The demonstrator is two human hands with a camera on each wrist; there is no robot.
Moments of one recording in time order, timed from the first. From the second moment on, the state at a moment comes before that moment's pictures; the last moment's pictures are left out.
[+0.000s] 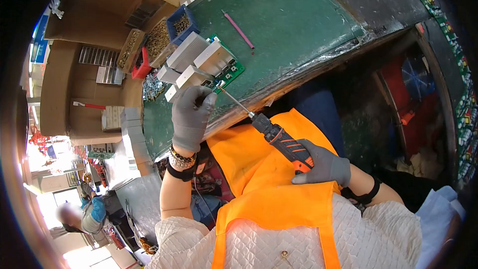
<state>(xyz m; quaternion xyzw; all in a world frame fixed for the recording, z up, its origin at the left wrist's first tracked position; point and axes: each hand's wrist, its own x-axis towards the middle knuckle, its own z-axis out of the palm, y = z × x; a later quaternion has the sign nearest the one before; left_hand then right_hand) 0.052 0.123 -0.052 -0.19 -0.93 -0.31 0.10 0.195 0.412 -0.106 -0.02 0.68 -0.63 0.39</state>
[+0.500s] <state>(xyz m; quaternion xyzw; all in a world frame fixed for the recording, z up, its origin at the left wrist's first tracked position) 0.041 0.150 -0.052 -0.25 -0.93 -0.18 0.20 0.191 0.413 -0.109 0.01 0.66 -0.66 0.36</state>
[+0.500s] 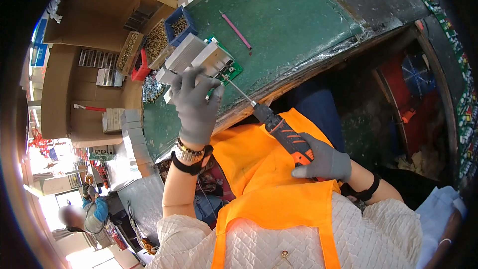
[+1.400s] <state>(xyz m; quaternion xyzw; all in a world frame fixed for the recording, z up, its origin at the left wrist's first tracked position) -0.014 0.150 -0.075 -0.26 -0.93 0.07 0.23 0.160 0.394 -0.104 0.09 0.45 -0.77 0.45</state>
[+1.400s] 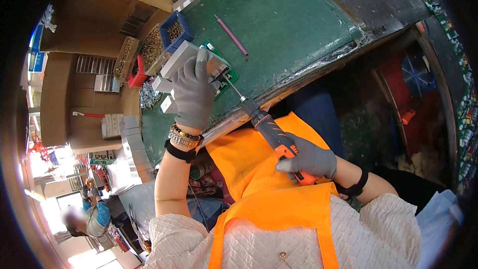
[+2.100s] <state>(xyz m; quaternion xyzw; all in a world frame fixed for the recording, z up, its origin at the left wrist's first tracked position) -0.011 0.153 -0.062 -0.26 -0.94 0.07 0.21 0.166 0.394 -0.115 0.09 0.45 -0.77 0.44</state>
